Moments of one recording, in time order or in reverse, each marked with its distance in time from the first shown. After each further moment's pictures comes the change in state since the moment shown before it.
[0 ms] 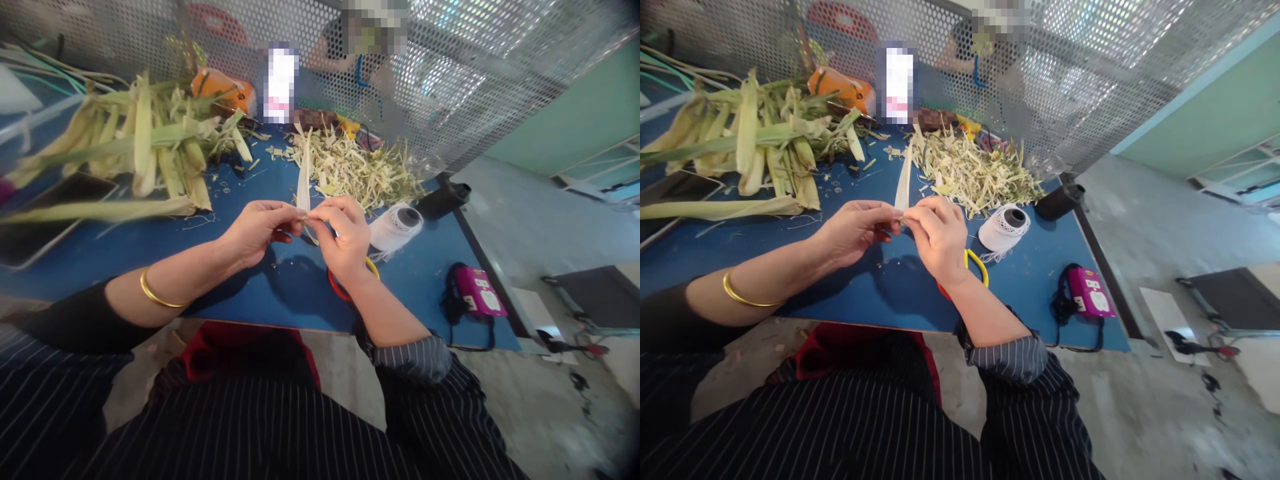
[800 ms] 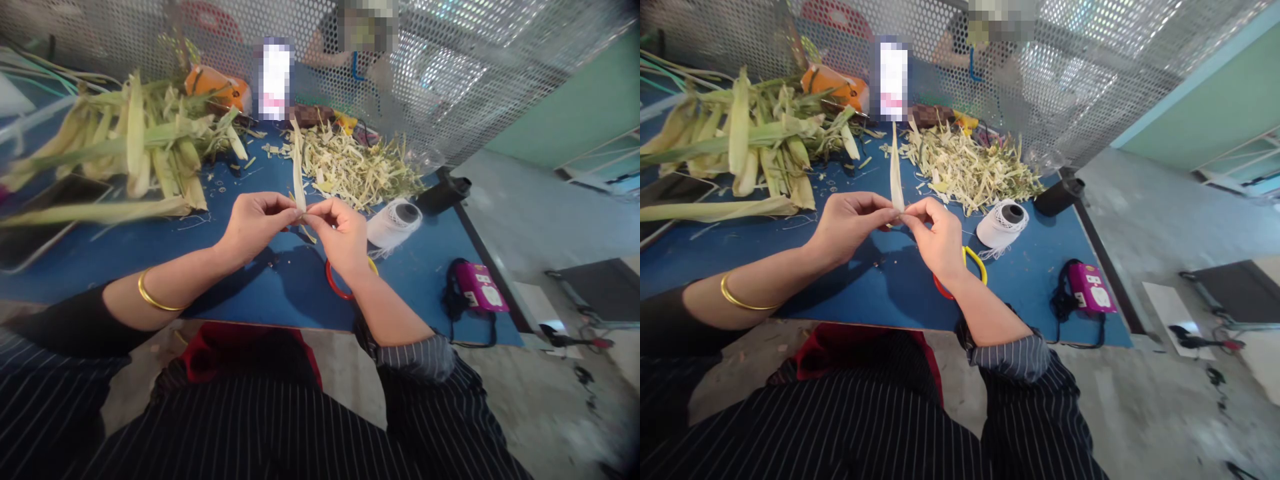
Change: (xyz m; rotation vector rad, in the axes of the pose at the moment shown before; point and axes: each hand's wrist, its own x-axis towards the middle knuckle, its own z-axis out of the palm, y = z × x) left_hand -0.002 -0.003 0.003 0.360 0.156 0.346; right_hand 0.005 -0.007 0.000 0.344 -0.089 0.478
